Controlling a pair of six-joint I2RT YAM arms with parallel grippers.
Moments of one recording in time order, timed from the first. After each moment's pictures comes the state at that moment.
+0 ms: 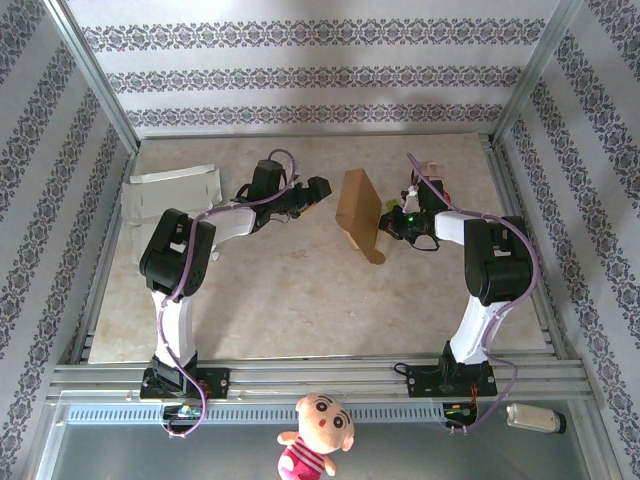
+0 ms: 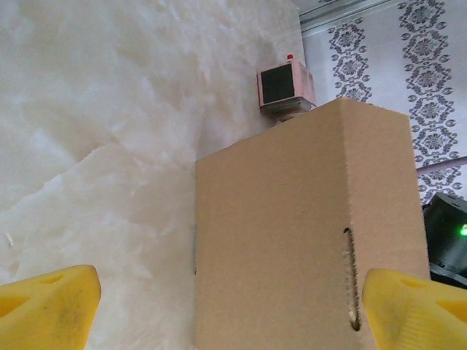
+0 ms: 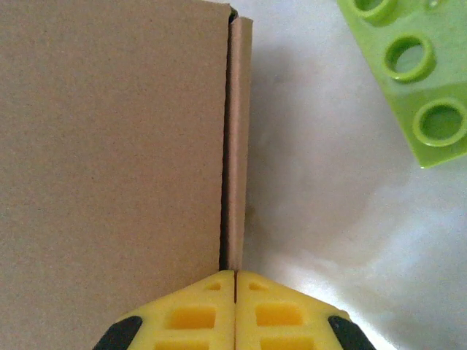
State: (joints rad) left arm -0.38 2.02 1.27 0.25 0.60 -0.89; right arm 0.06 1.86 0.99 -0.12 -0.62 0.54
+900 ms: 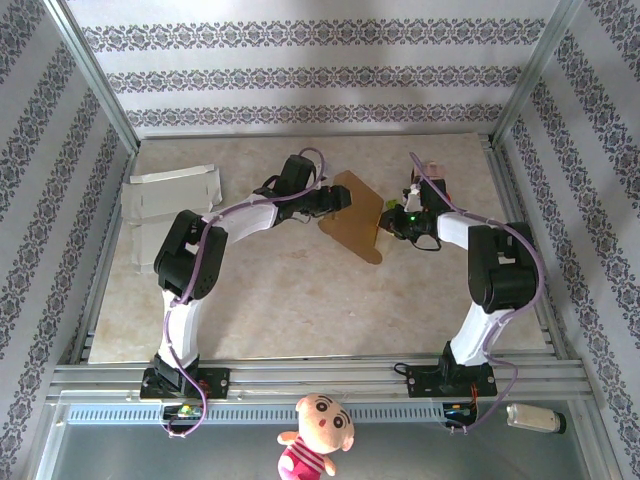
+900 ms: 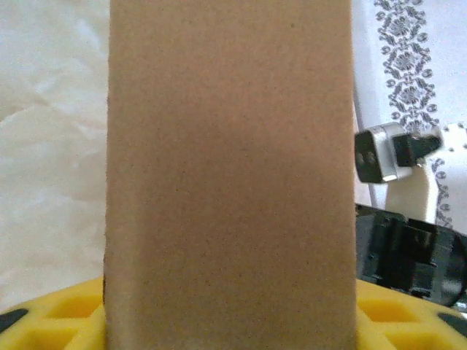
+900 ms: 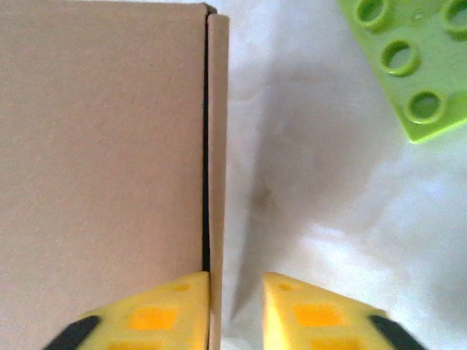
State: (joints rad) left arm -0.50 2.06 1.50 -0.11 0.48 -0.73; right arm 0.06 1.77 0.96 -0.14 -0.60 0.55
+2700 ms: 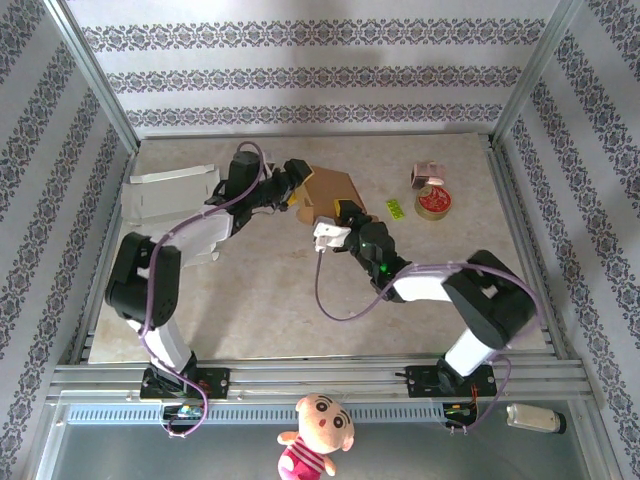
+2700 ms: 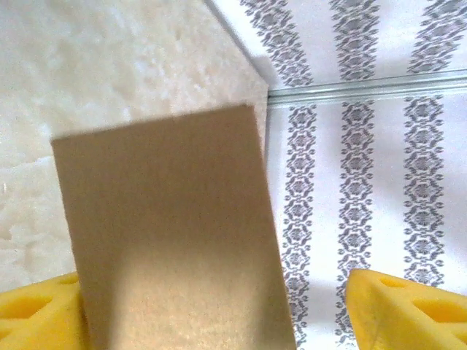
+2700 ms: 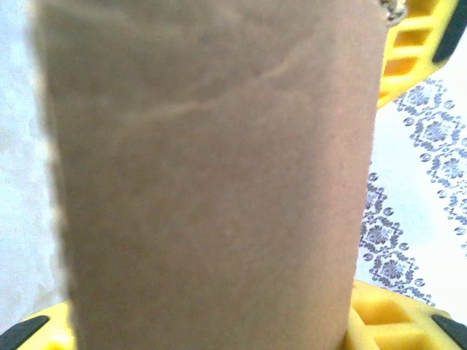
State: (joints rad) left arm -0.33 1.71 1.17 0.16 0.48 -1.14; right arm 0.67 1.59 0.60 0.85 0.14 -0.99
